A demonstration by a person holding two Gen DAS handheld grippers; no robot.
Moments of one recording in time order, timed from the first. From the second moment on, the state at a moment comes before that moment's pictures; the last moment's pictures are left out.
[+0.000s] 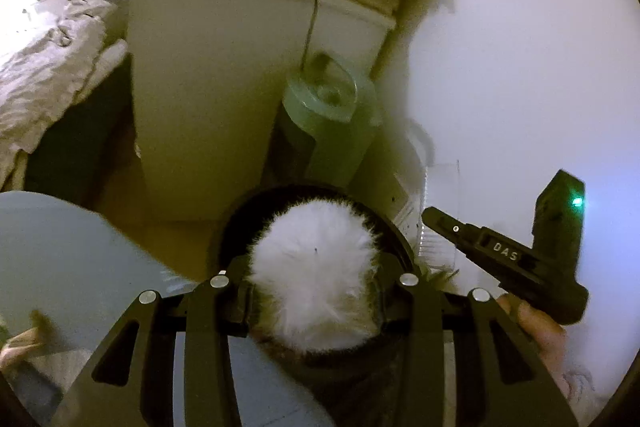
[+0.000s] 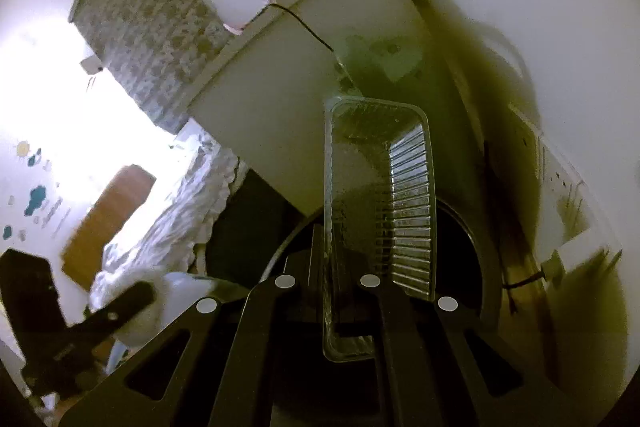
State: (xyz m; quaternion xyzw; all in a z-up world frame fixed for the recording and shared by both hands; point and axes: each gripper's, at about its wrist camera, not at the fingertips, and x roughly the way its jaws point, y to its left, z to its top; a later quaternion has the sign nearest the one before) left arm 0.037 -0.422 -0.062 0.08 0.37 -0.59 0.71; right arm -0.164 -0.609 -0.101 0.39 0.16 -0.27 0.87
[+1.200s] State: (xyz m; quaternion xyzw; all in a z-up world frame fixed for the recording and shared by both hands) left arm 0.011 -0.400 -0.040 0.13 0.33 -0.59 0.72; right arm -0.155 -0.593 -0.080 0.38 0.17 -0.22 0.88
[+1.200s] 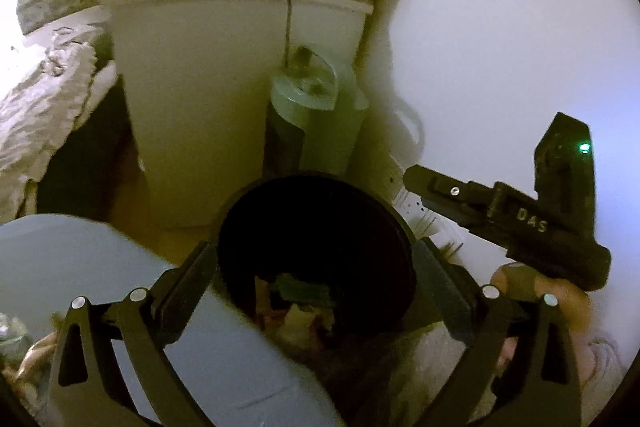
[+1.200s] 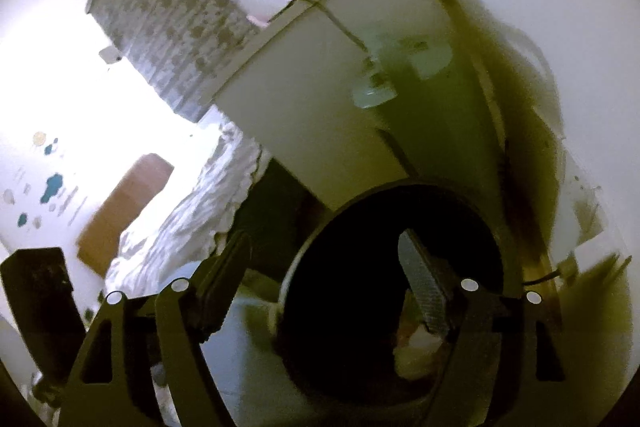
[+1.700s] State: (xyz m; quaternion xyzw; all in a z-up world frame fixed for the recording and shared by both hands) left arm 0.091 -0.185 -0.028 0.10 0.33 -0.43 0.83; right arm -0.027 -0.444 -0.033 0.26 0.27 -0.05 0.92
